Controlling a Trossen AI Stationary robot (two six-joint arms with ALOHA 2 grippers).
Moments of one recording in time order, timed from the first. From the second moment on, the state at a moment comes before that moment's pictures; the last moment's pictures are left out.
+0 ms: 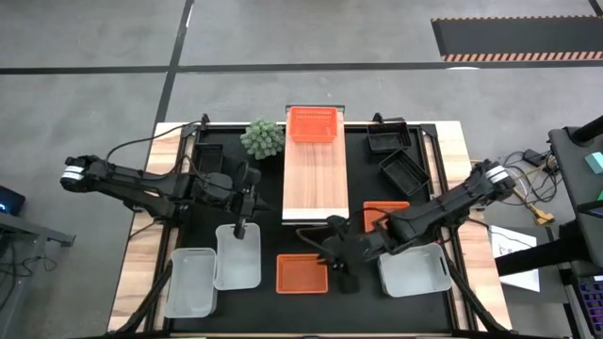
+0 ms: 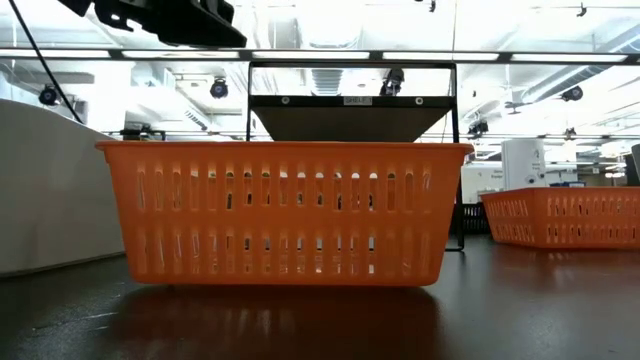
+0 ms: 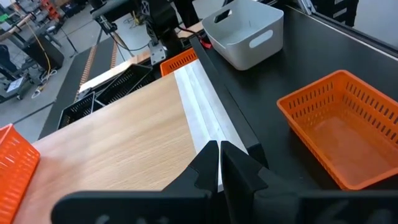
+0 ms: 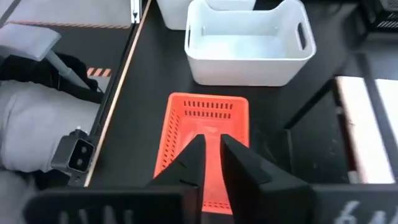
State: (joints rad) left arm -0.11 1.01 0.72 -0.08 -0.04 0.40; right arm 0.45 1.66 1.42 -0.49 0.16 0.26
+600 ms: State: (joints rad) left arm -0.11 1.00 0.71 -0.12 -0.04 0.40; right arm 0.47 1.91 1.72 -0.77 0.16 0.53
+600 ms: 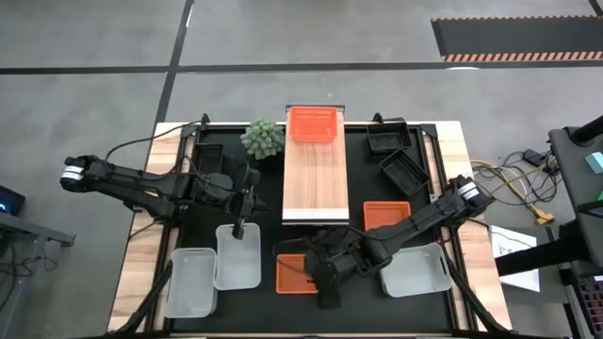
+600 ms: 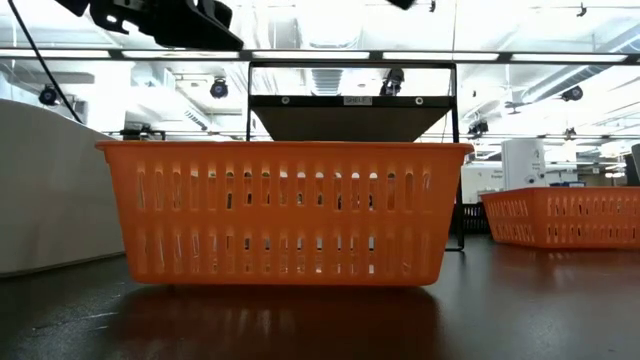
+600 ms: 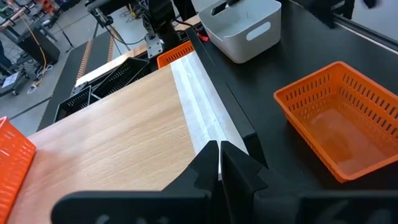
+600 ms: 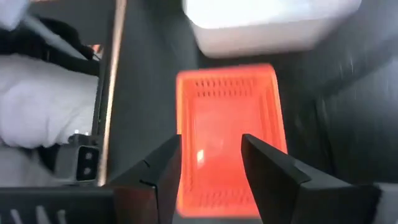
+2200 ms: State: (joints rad) left arm -0.12 0.90 0.71 -0.11 -0.03 0.49; right arm 1.01 1.92 1.54 -1.42 0.00 1.04
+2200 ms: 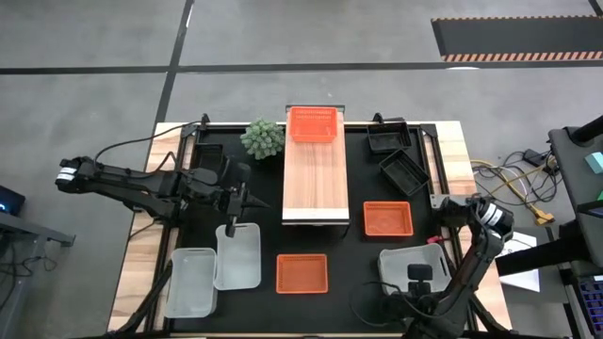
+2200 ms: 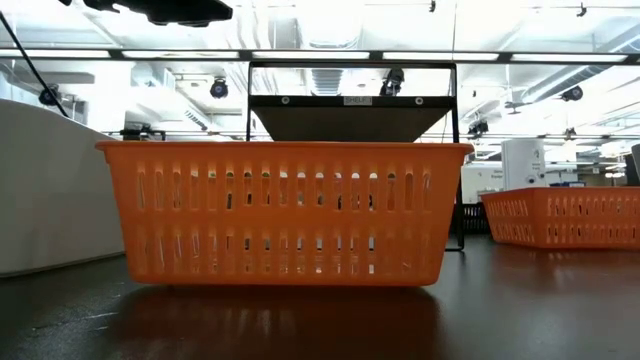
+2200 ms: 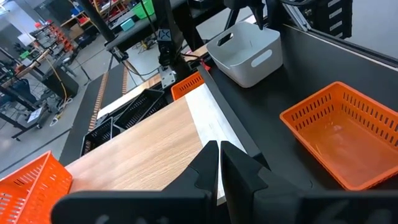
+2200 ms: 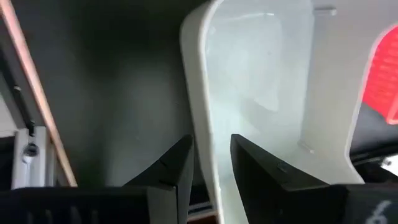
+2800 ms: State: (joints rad) left arm -0.12 0.90 0.71 -0.09 -0.03 0.51; right arm 0.99 1.92 1.44 -1.27 -0.03 1.06
